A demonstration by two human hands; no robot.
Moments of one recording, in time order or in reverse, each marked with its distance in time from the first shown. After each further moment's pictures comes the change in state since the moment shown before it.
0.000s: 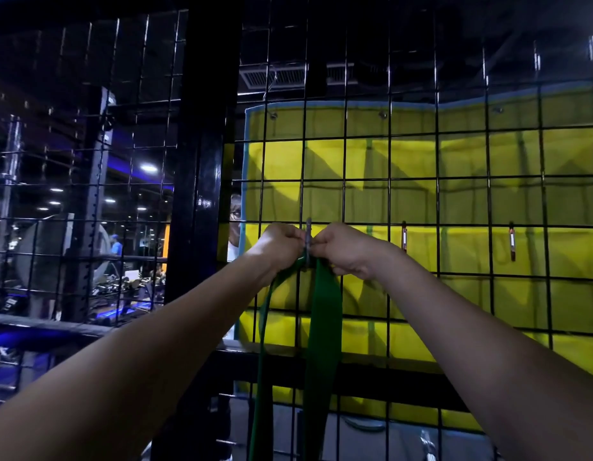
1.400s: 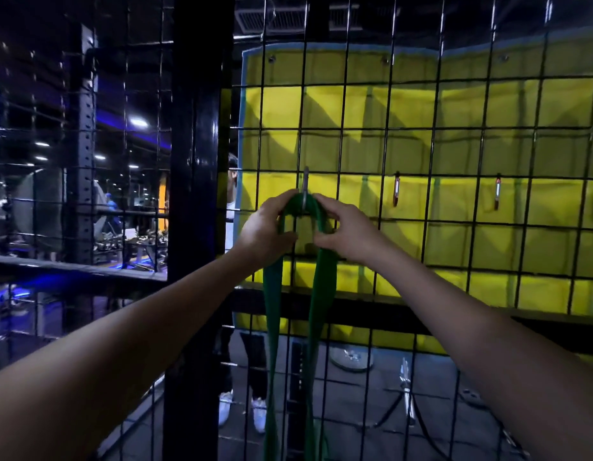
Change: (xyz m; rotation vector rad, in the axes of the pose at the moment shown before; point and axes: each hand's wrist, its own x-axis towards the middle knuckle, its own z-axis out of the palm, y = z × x) left_hand -0.052 -0.043 -0.002 0.235 0.027 0.353; right_hand -0.049 0.036 0.022 -0.059 0.132 -0.205
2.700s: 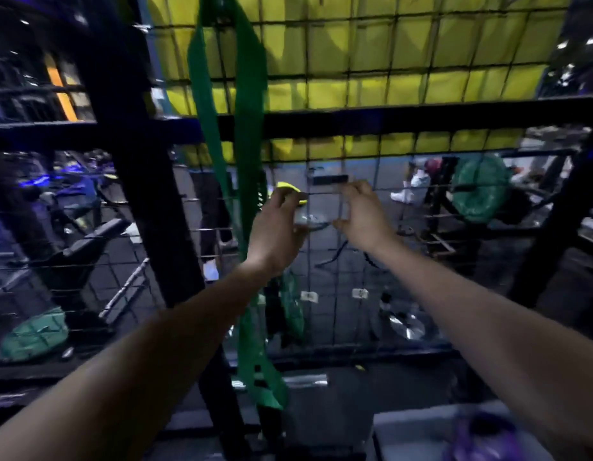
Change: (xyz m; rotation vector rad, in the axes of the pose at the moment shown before) left_hand -0.222 0.010 0.127 0.241 -0.259 -0.039; right_hand -0.244 0.087 0.052 -0.348 0.086 0.423
